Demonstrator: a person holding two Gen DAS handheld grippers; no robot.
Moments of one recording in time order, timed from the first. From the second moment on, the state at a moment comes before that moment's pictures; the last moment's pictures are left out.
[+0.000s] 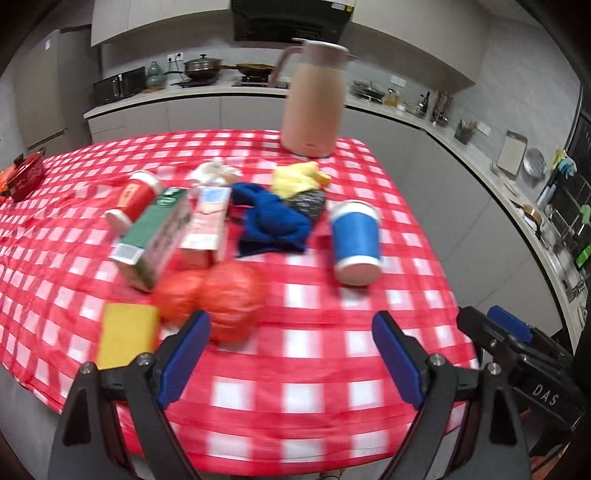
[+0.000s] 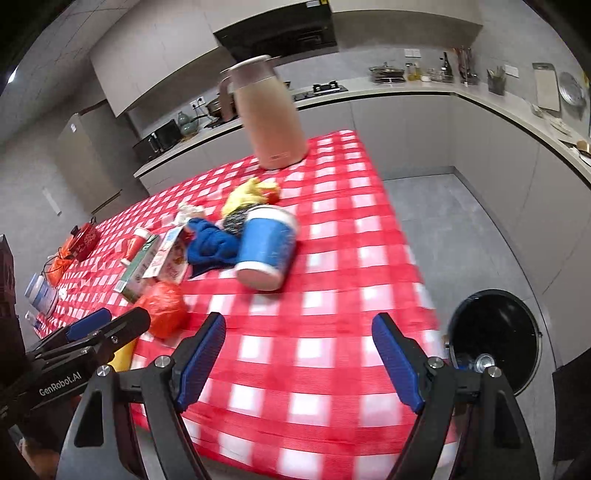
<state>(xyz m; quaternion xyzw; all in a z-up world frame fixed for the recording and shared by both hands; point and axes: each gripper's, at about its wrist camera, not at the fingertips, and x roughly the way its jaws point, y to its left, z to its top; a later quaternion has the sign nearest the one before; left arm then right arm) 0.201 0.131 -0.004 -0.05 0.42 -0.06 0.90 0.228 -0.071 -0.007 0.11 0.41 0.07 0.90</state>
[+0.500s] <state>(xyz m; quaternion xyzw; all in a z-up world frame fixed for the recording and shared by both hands) 0.217 0.217 -0.008 -0.06 0.41 0.00 0.91 0.251 0.019 -0.008 0.10 0.41 0.11 0.90</state>
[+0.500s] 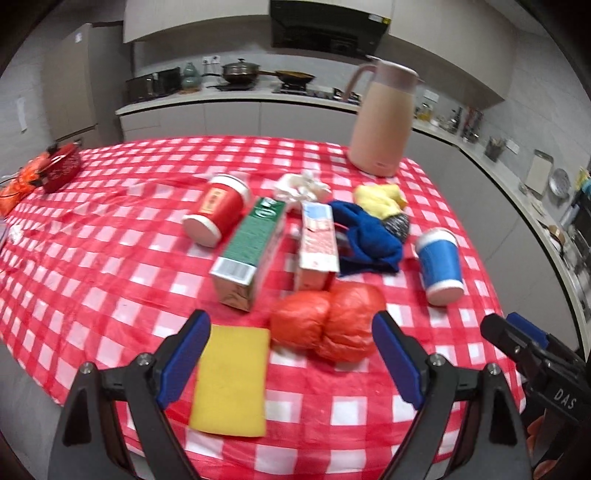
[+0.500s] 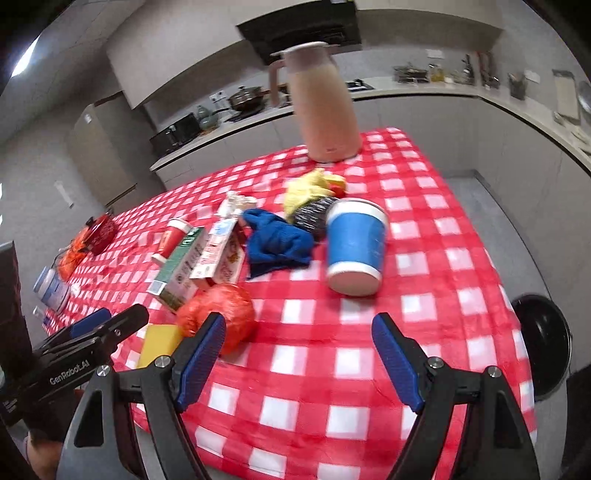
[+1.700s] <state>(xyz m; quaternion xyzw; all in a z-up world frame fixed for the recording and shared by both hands) 0.328 0.276 -0.072 -0.01 0.45 -0.10 0.89 0.337 0.124 -0.039 0.10 0.42 0.05 0.90</state>
